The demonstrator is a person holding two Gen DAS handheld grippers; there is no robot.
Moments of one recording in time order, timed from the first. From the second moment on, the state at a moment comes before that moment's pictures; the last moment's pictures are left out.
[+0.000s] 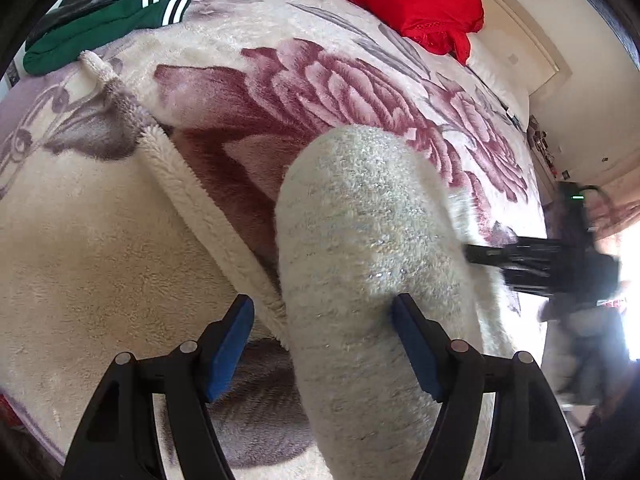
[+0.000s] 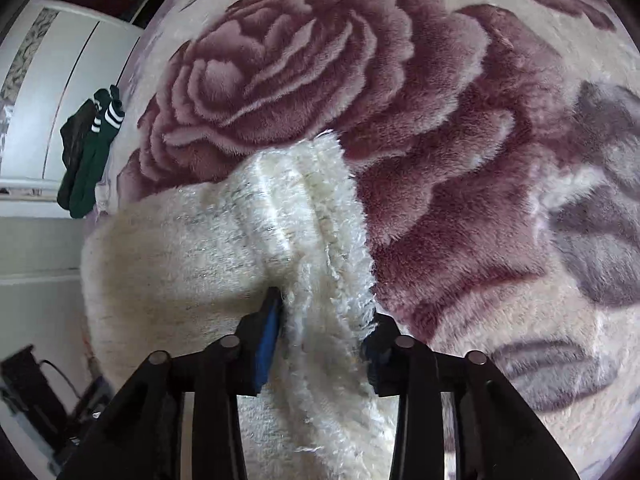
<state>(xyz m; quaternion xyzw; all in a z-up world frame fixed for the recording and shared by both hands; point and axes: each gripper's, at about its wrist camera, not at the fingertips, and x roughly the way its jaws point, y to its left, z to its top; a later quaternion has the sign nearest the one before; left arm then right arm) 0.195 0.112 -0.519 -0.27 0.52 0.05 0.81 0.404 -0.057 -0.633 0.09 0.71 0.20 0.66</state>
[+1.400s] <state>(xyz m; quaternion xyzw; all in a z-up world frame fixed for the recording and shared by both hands) 0.176 0.152 -0.587 -0.48 0.44 -0.08 0.75 0.383 -0.107 -0.713 0.21 0.73 0.40 0.50</state>
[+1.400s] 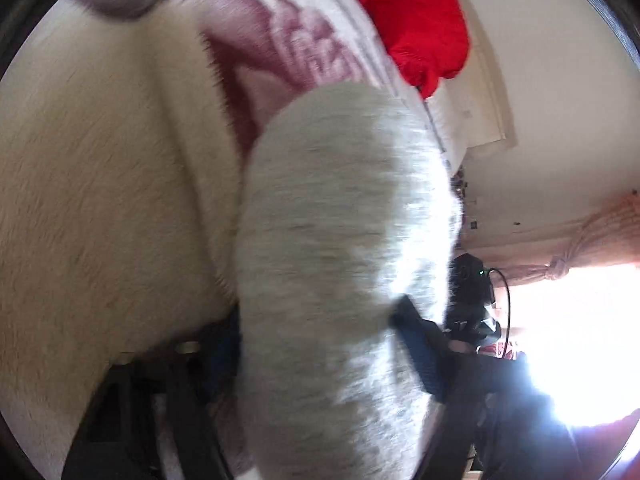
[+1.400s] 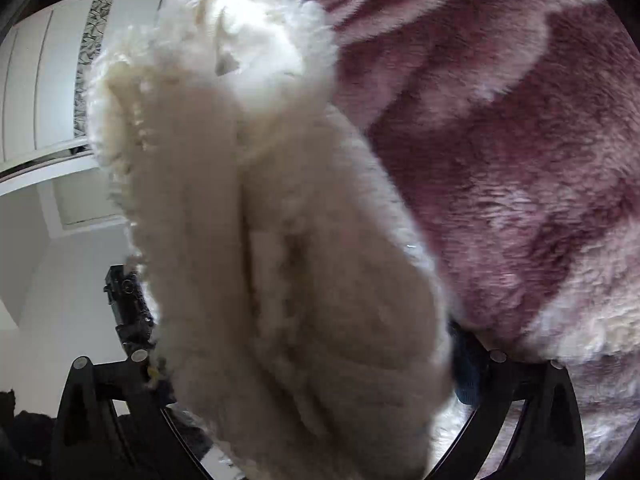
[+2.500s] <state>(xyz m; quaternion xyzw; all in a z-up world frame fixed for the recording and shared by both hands) 0.607 0.083 -0.600 -0.28 0.54 -0.24 0.76 0.667 -0.302 -0.696 0.41 0.61 0.24 0.63</state>
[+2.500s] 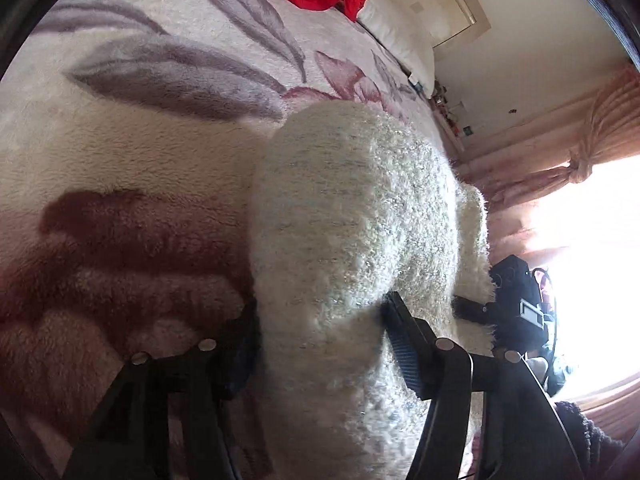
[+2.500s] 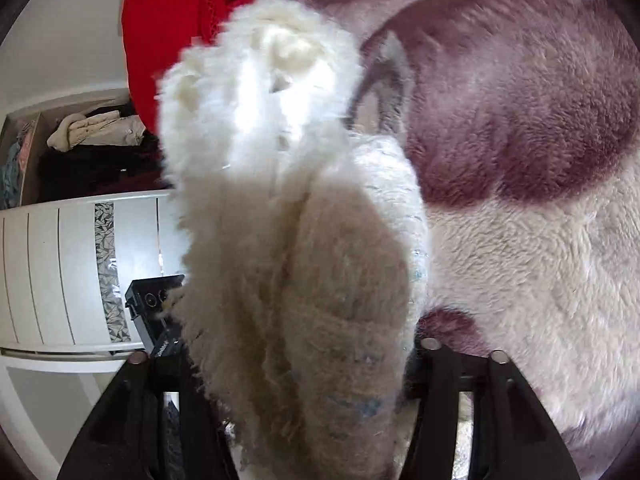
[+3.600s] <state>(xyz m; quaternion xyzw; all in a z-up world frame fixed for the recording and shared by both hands) 0.346 -0.002 -0.276 -0.02 0.46 -0.03 0.89 0.346 -0.212 -0.276 -0.01 0.51 -0.09 0.86</state>
